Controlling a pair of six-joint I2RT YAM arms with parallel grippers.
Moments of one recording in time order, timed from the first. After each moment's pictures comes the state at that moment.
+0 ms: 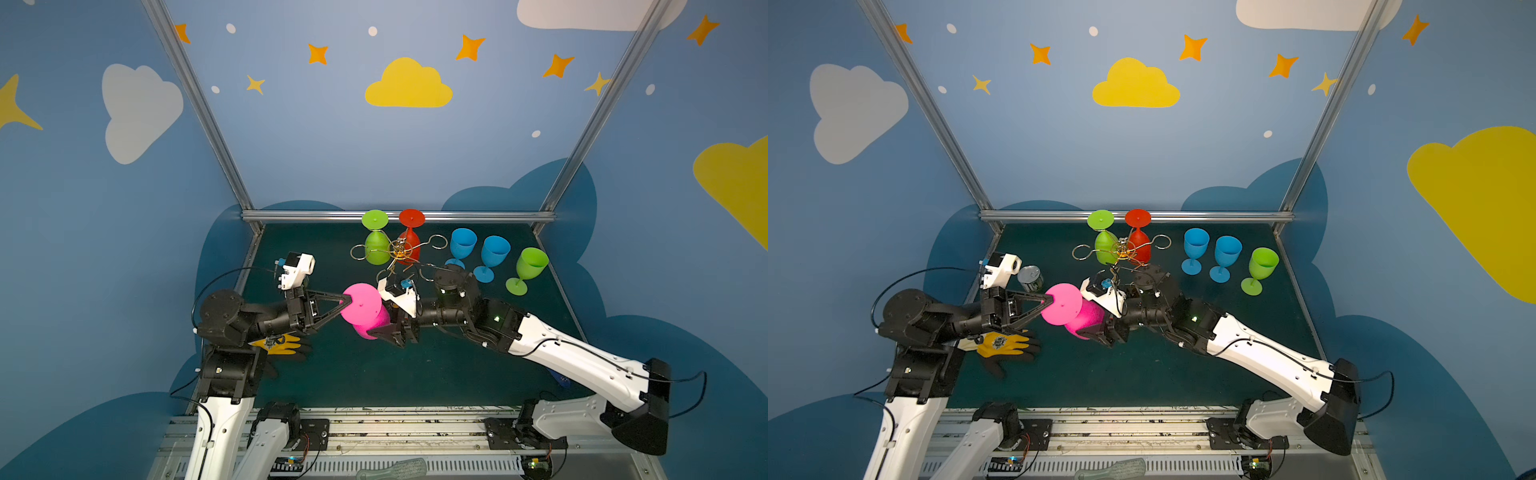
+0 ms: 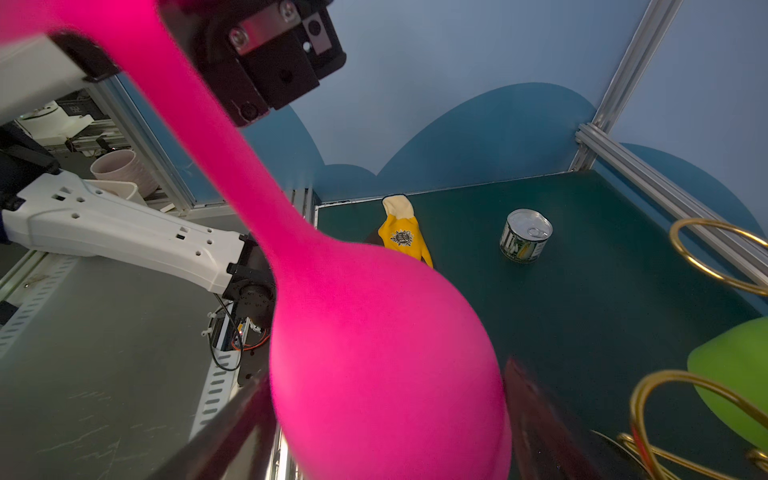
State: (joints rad) left arm -0.05 0.67 0.94 -0.05 1.24 -1.47; right arm 1.06 1.30 1.23 -0.26 -0.43 -0.13
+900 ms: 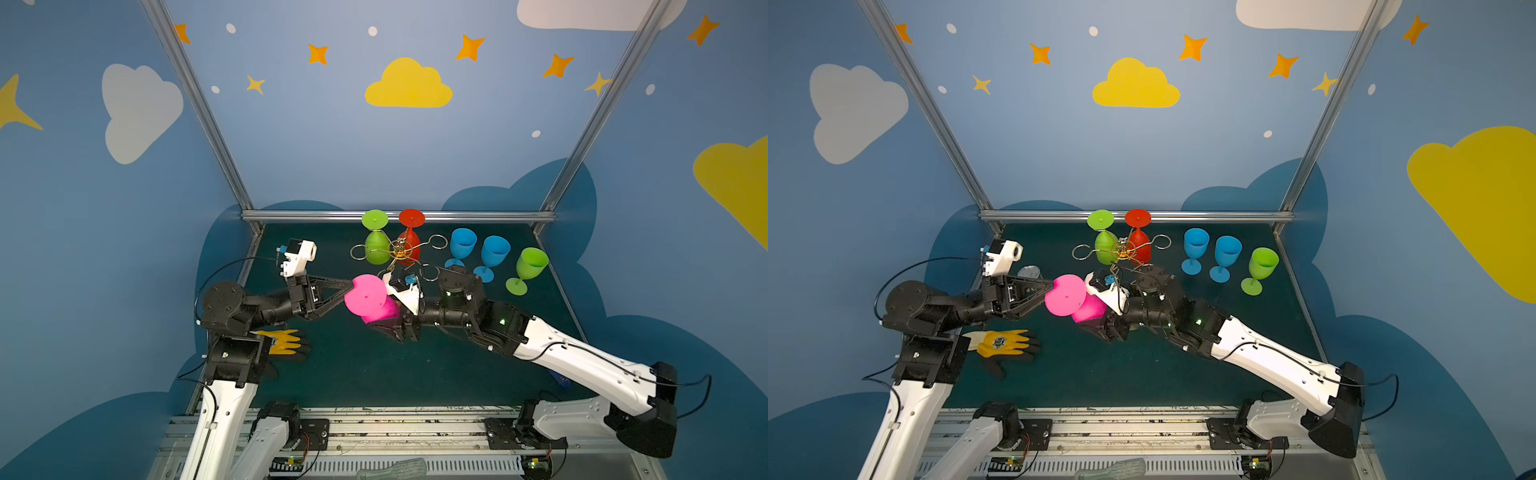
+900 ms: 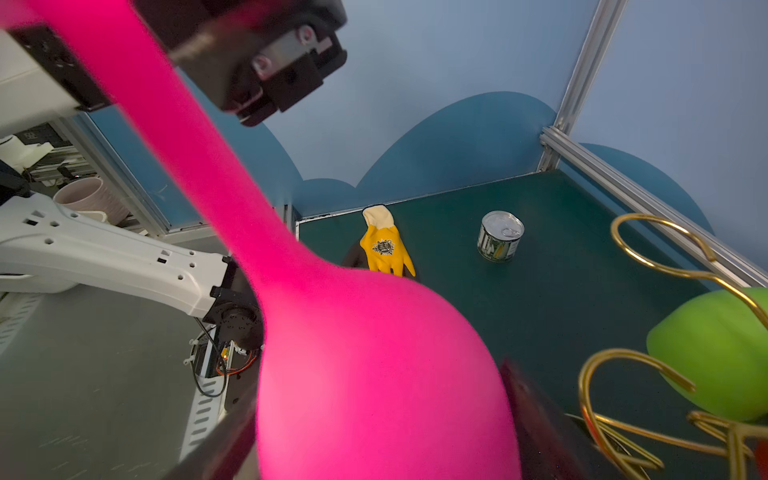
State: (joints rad) left arm -0.08 0.76 0.98 0.08 1.20 -1.49; right arm 1.07 1.25 1.23 -0.27 -0.32 -0.06
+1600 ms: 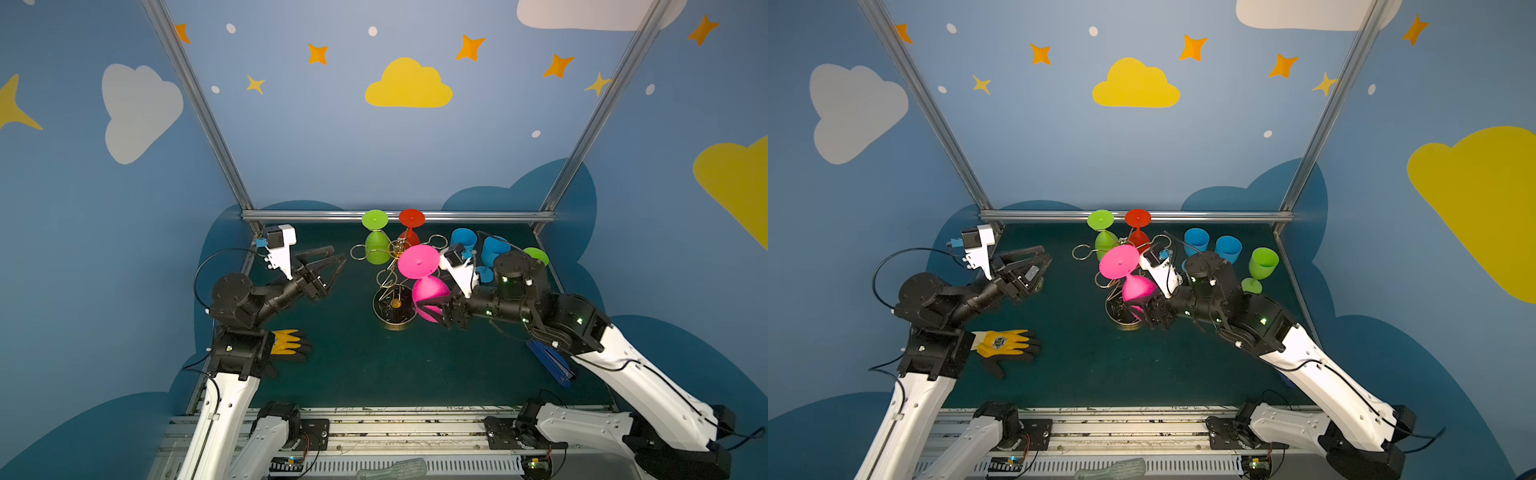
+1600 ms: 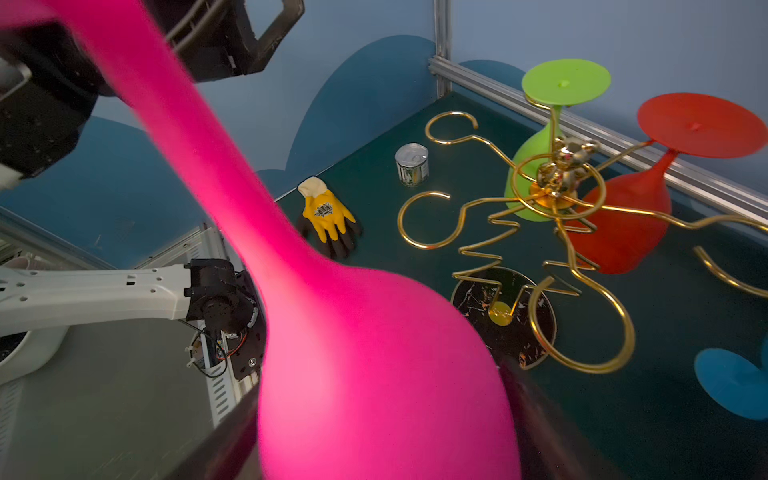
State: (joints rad) left arm -0.11 0.79 0.92 0.09 0.73 -0.41; right arm 0.91 1.10 1.45 -0.80 -0.18 0.10
